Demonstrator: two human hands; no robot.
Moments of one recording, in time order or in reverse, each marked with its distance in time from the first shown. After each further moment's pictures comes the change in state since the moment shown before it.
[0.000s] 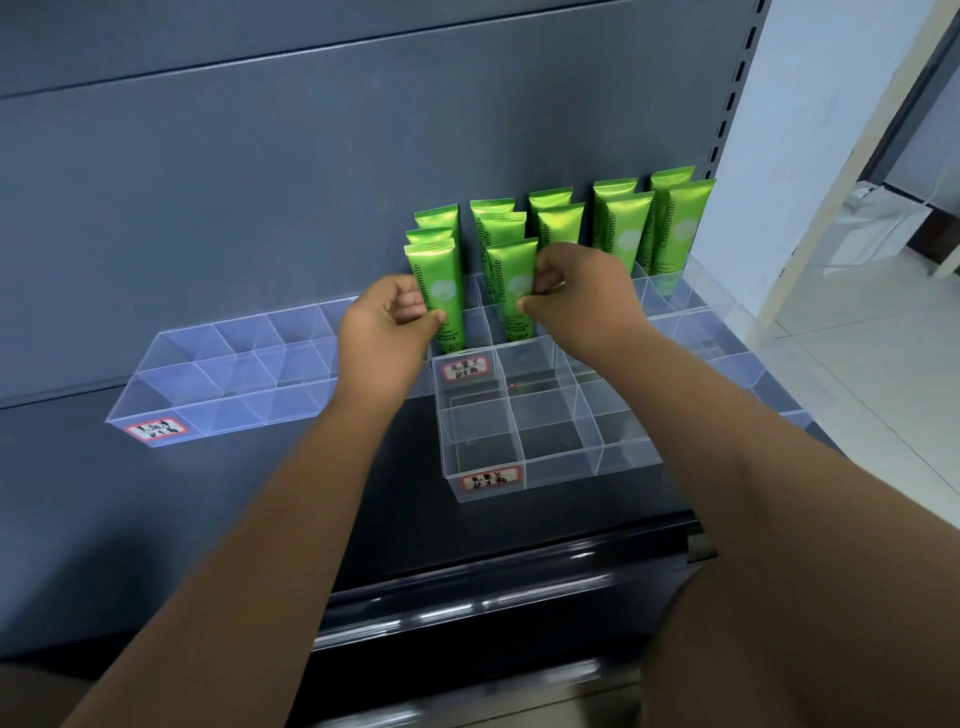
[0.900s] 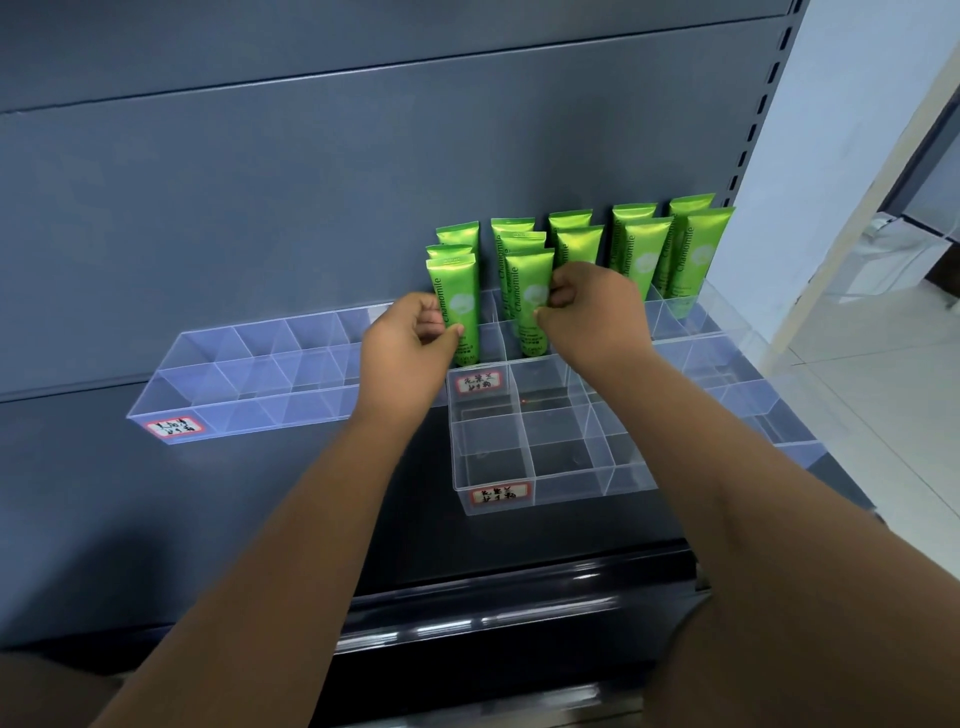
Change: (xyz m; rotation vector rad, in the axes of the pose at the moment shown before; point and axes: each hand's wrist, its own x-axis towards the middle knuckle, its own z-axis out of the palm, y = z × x) left_hand -0.006 -0.001 0.002 0.114 0.033 0.062; right_hand 0.008 0.000 0.012 -0.080 0.079 0.025
